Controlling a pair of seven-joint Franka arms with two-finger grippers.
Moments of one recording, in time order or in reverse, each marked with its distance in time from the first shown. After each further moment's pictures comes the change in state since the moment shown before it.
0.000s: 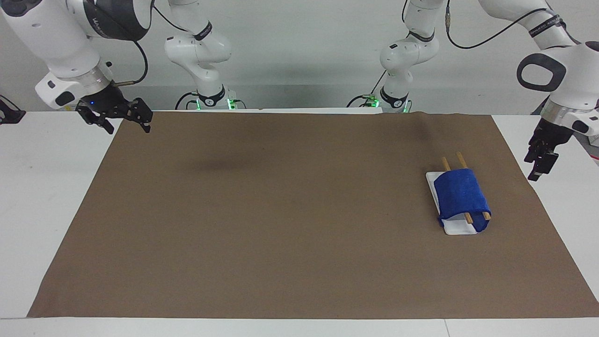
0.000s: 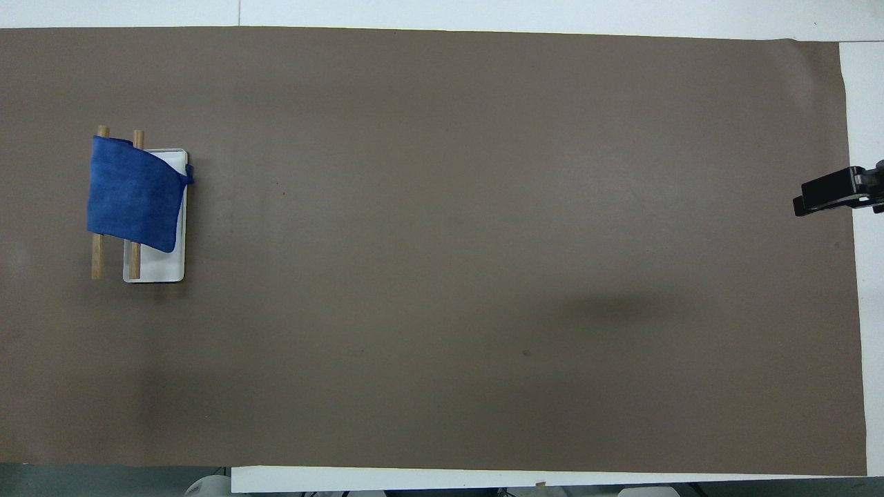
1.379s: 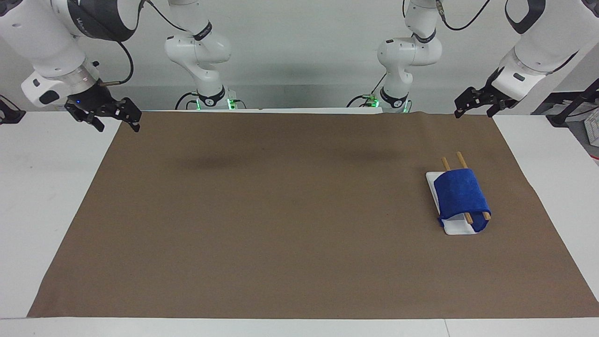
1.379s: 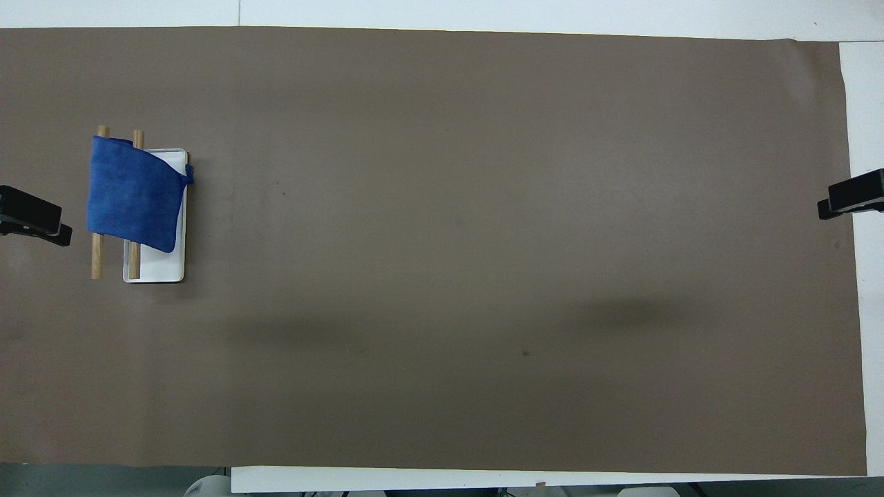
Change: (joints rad) left arm -0.372 -0.040 0.039 0.325 0.013 -0.820 0.647; right arm -0.053 0.000 0.000 0.000 0.000 -0.008 0.000
